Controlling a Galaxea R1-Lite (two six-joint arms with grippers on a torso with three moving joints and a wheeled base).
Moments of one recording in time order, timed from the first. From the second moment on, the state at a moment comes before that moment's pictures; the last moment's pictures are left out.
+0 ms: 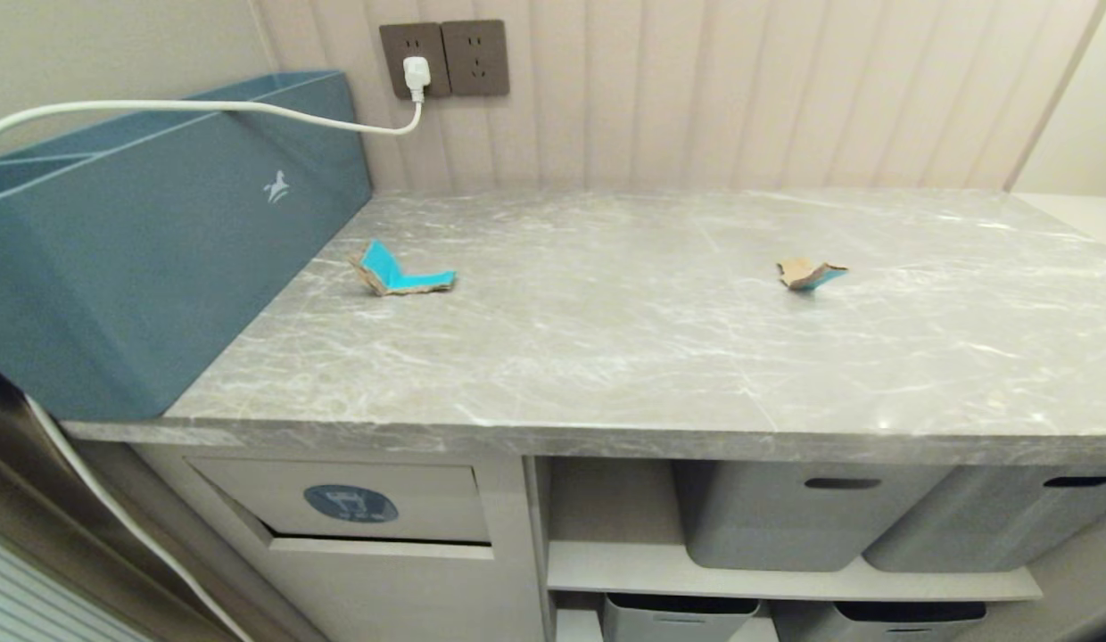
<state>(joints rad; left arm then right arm) 0.00 0.00 0.00 0.00 0.00 -0.03 -0.01 0.00 0.00 0.00 -0.01 -0.10</state>
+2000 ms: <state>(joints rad) 0.00 0.00 0.00 0.00 0.00 -0.04 -0.01 0.23 -0.32 0.04 0.07 -0.07</state>
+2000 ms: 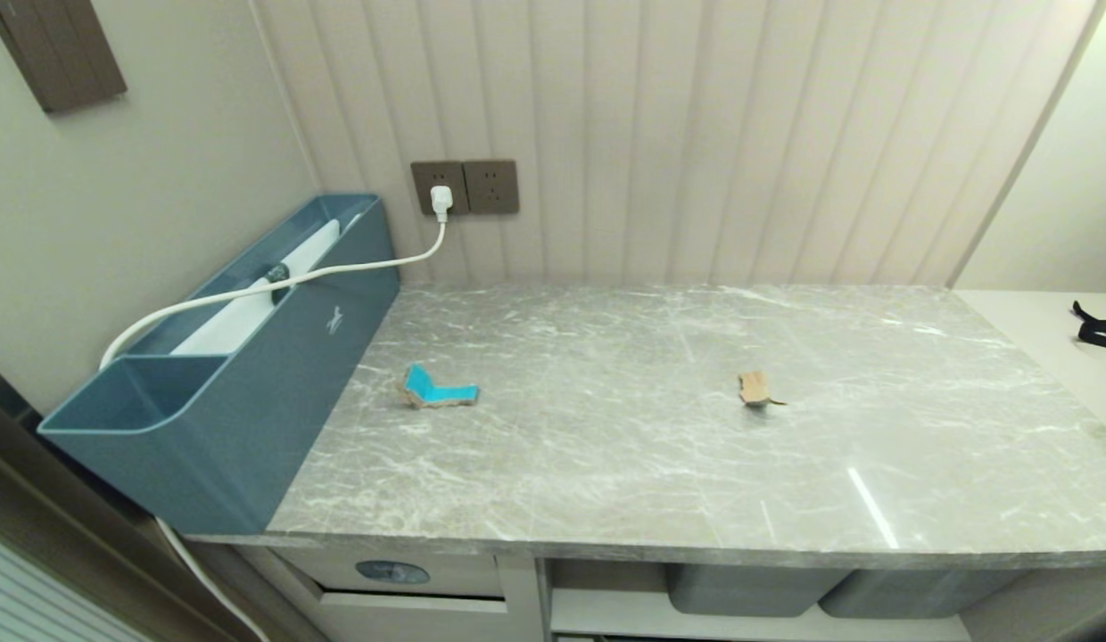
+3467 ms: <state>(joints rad) 0.00 0.00 0.00 0.00 0.00 -0.04 0.09 1.79 -0.57 -0.84 0.28 -0.13</state>
